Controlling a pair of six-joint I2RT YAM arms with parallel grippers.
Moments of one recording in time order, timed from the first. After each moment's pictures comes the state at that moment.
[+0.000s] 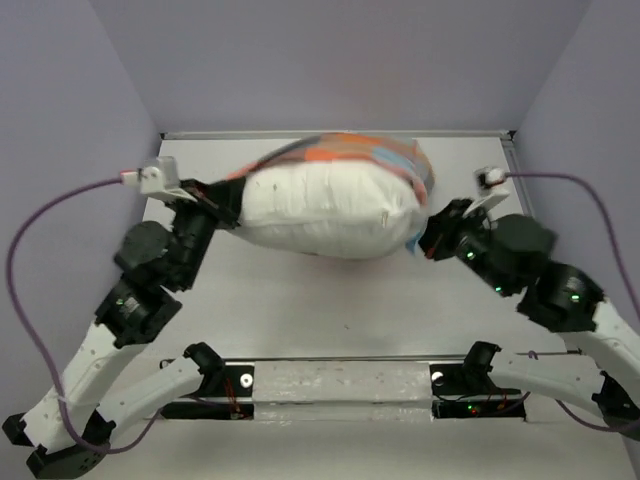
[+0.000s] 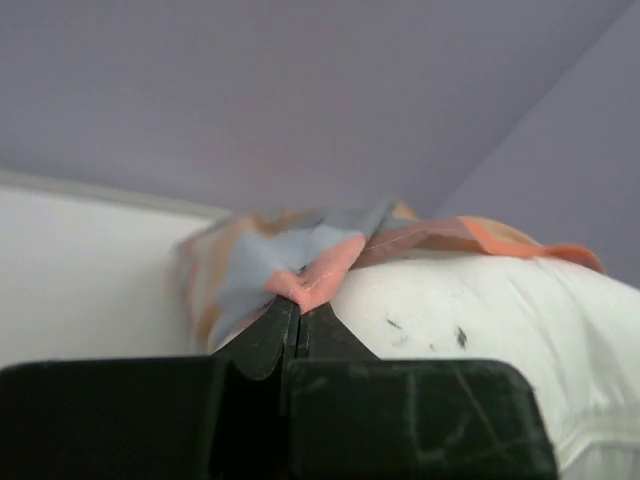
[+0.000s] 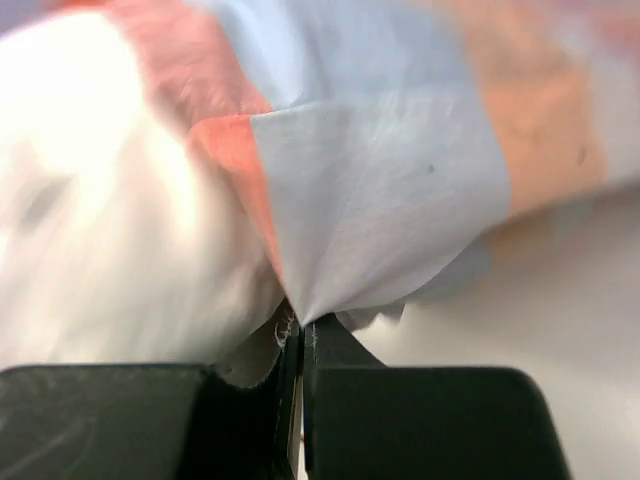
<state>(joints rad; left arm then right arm) -0.73 0.65 0.94 -0.24 -0.45 -0.50 0.95 0.78 1.09 -0.59 0.39 0.62</state>
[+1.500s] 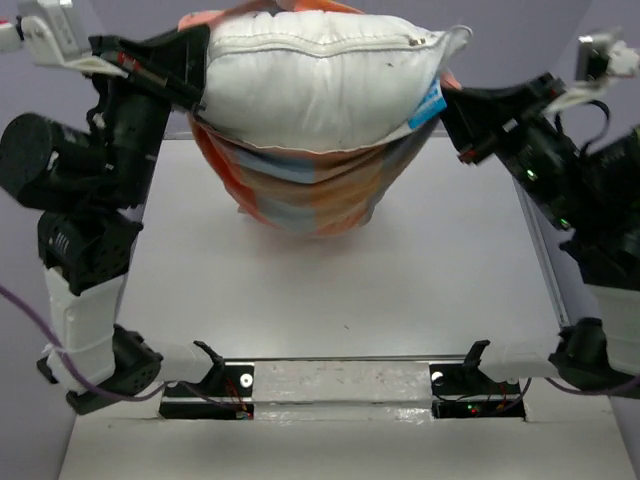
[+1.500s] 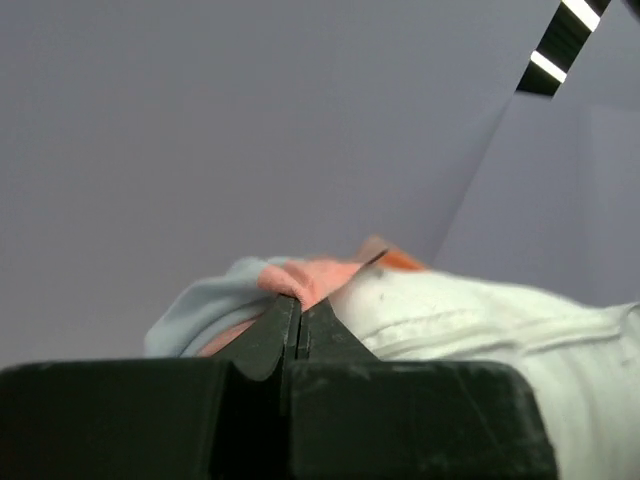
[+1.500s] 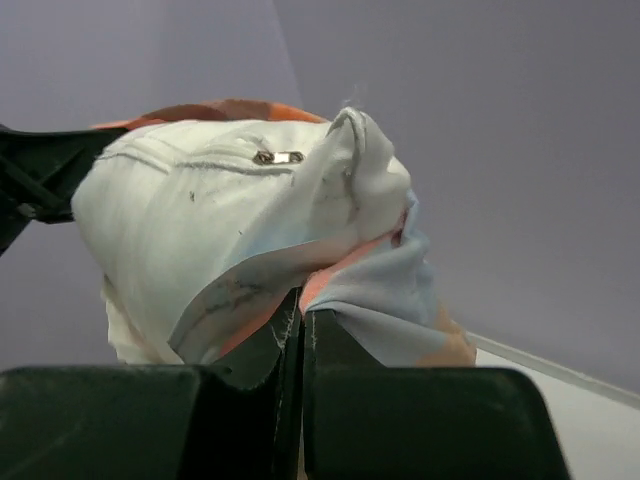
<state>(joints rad) -0.69 1.39 2.44 -0.52 -0.30 -0.22 0.94 1.38 2.34 -0.56 0.28 0.14</state>
